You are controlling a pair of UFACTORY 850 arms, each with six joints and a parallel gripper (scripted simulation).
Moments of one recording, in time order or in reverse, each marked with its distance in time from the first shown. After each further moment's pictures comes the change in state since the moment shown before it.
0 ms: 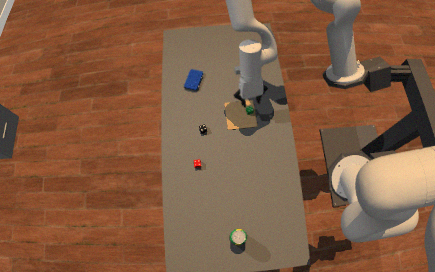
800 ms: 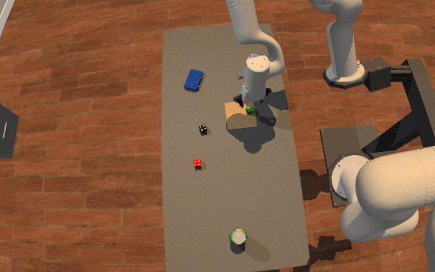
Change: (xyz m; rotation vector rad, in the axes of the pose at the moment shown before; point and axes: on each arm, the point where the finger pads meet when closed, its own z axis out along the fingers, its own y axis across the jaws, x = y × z) left arm 0.000 0.000 0.000 0.000 0.000 0.000; right arm -0.005 -0.001 0.001 -0.005 0.266 -0.001
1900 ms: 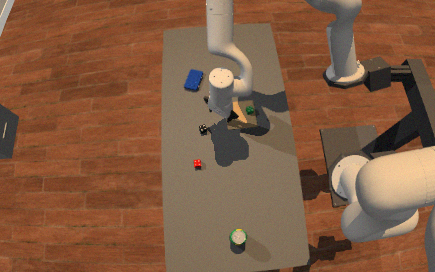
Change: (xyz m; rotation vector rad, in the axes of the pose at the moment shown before) left arm 0.000 0.000 0.000 0.000 0.000 0.000; right arm -0.016 -0.147 0.002 0.022 0.013 0.864
